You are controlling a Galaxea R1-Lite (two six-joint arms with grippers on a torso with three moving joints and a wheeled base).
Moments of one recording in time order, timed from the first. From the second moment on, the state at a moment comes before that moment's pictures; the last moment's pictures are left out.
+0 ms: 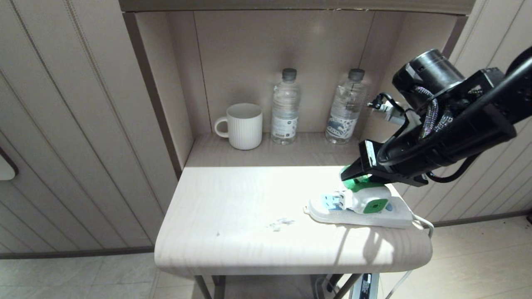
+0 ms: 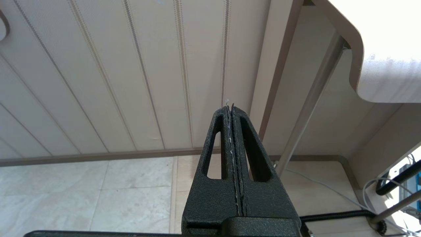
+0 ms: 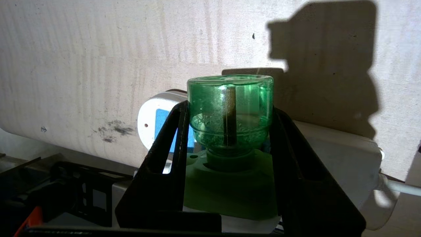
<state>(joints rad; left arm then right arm) 0.00 0.00 0.00 0.02 -0.01 0.01 0.44 1.71 -1.66 0.82 0.11 0.49</state>
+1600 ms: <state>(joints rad) 0.00 0.00 0.00 0.02 -0.02 0.01 0.44 1.69 -1.68 0.81 0.11 0.49</state>
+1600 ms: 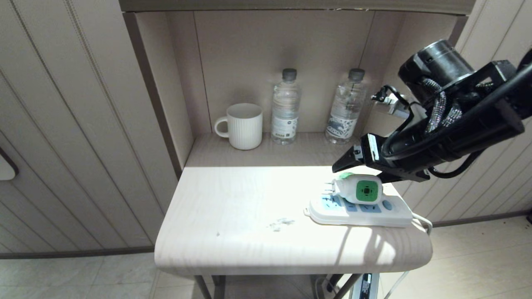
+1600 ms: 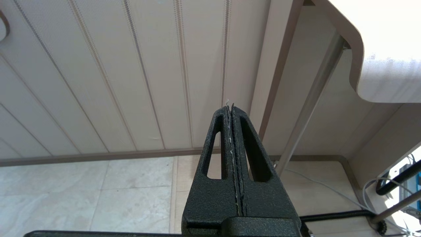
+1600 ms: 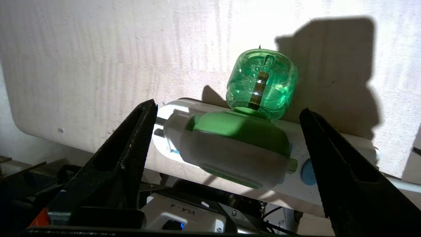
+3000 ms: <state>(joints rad) 0.00 0.00 0.00 0.02 -0.02 0.01 0.32 1.26 -1.25 0.55 0.11 -0.23</state>
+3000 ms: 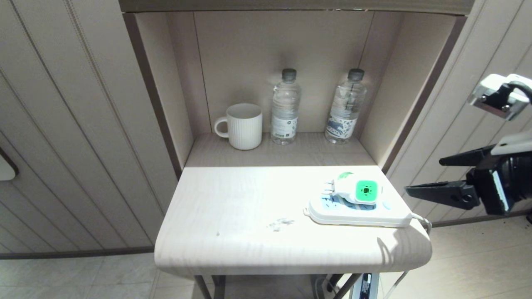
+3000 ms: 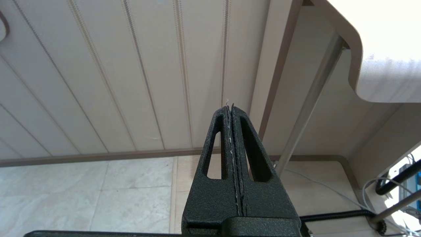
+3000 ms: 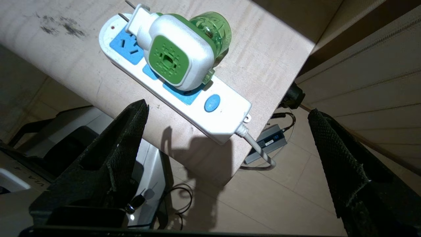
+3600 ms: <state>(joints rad) 0.00 0.00 0.00 0.02 -0.02 0.01 0.38 1.33 -1.36 0.52 0.06 -0.54</state>
